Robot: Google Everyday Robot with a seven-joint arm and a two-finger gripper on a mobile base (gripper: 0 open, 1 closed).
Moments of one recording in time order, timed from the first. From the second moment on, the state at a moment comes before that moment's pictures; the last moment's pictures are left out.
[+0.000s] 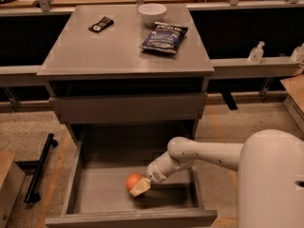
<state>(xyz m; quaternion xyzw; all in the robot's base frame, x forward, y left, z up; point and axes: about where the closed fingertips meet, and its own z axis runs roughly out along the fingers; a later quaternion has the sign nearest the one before) 0.500 0.053 0.399 -0.46 0.80 0.38 0.11</state>
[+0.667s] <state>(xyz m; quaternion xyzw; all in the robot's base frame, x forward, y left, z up) 0.507 0.049 0.417 -0.42 0.80 0.39 0.16</state>
